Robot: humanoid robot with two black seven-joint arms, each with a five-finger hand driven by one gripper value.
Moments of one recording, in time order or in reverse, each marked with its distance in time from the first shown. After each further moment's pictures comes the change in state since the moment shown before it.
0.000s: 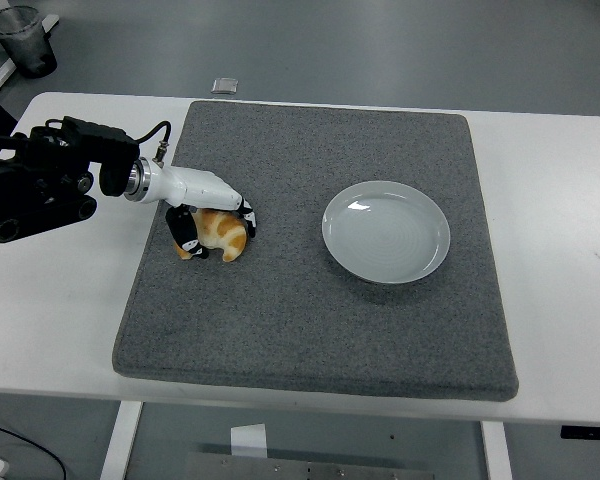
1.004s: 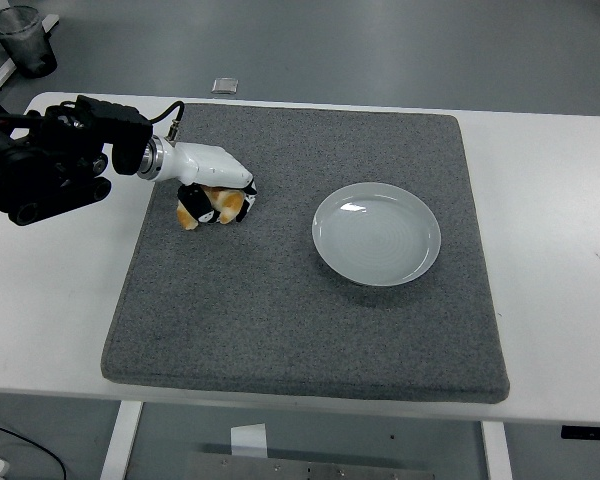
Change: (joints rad) left arm -0.049 -0.065 -0.006 0.090 0.030 0.034 0.002; right arm 0.000 0.000 -0.002 0.000 0.000 0.000 0.000
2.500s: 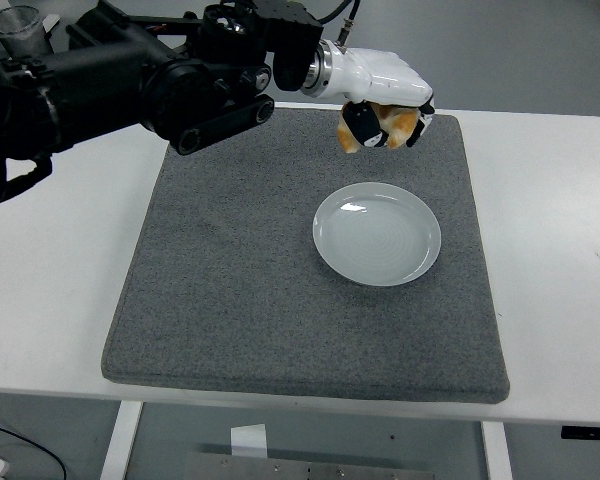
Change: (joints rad) left arm -0.264 -0.445 -0.008 0.243 -0.189 0.005 -0.004; right arm 0.000 0.000 0.001 0.000 0.000 0.000 0.000
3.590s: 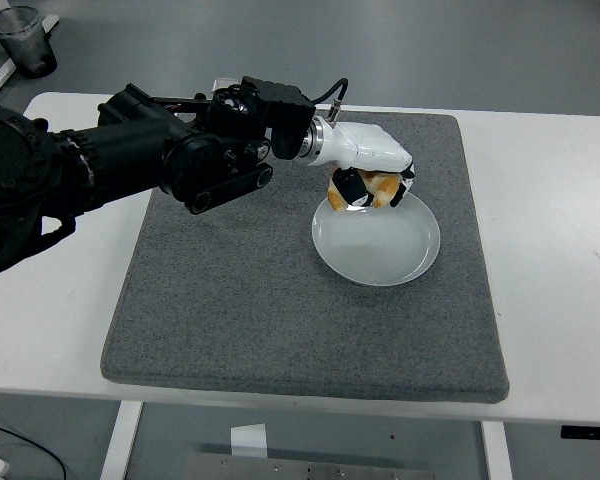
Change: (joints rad) left arm 0.179 -0.041 0.015 0.057 0.021 0.040 -0.042; right arm 0.000 0.000 0.000 0.000 0.000 0.000 0.000
